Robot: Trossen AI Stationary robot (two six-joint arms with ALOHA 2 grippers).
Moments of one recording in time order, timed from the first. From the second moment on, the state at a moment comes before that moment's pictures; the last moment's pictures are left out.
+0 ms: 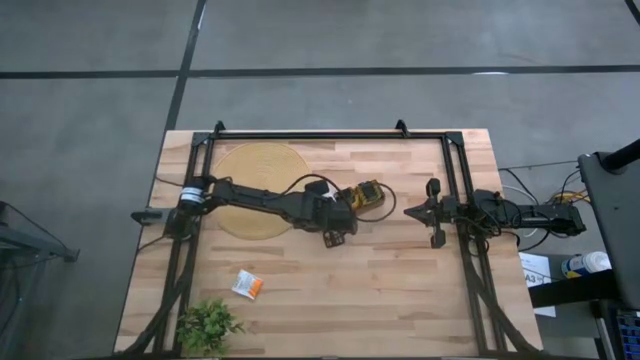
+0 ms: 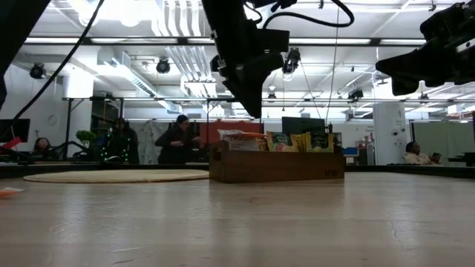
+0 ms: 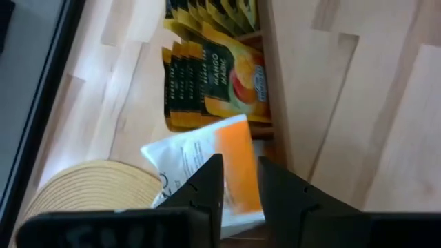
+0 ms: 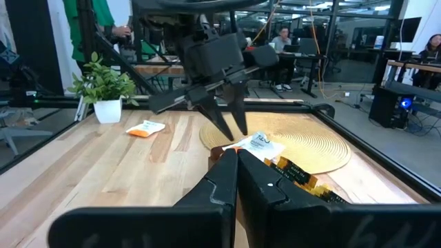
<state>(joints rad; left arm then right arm) -0.10 2.03 1.77 -0.92 -0.49 -0.28 0.00 0.02 0.01 0.01 0.03 0.00</state>
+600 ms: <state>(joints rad) -0.08 2.03 1.71 -0.83 -0.53 -0.28 0.00 0.02 0.01 0.01 0.03 0.00</state>
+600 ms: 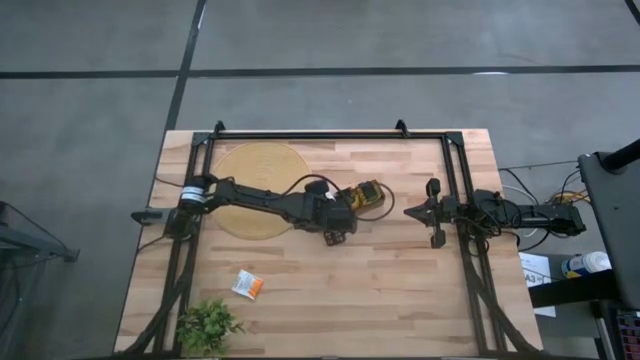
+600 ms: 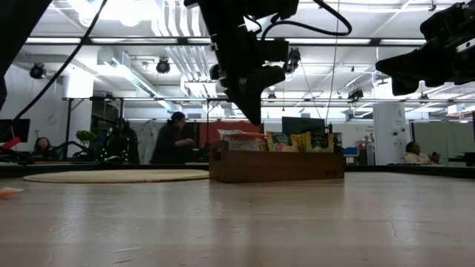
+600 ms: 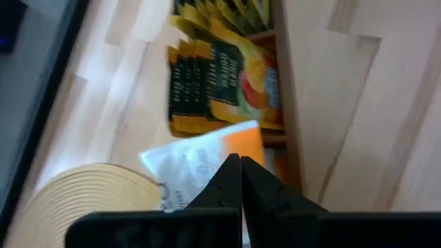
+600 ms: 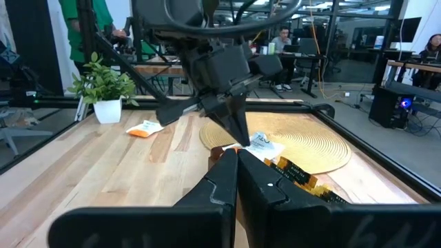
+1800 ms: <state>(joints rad) -0.08 2.03 1.61 -0.76 -0.36 -0.51 0.00 0.02 0.01 0.01 0.03 0.00</state>
